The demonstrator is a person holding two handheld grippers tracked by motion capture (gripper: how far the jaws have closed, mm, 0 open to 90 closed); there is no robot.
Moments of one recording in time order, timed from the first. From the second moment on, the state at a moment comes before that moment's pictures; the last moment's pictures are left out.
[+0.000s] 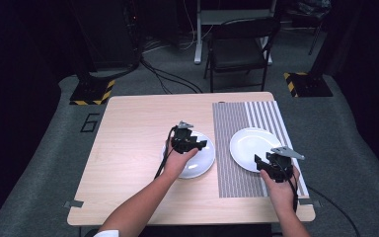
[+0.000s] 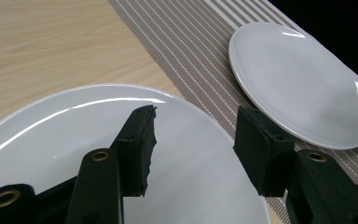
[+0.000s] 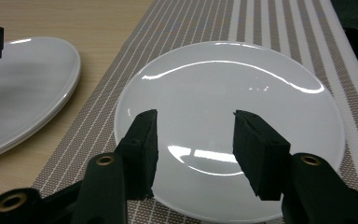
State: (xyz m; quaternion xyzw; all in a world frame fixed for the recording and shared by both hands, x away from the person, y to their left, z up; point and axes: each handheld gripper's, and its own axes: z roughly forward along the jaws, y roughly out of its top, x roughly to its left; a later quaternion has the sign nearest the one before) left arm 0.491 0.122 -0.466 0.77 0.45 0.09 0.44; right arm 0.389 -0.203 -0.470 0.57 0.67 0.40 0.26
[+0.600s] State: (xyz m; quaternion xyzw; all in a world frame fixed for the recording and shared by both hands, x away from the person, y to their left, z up) left arm 0.461 0.213 -0.485 0.75 0.50 0.11 0.43; right arm 0.395 -0.164 -0.476 0.51 0.73 0.40 0.23
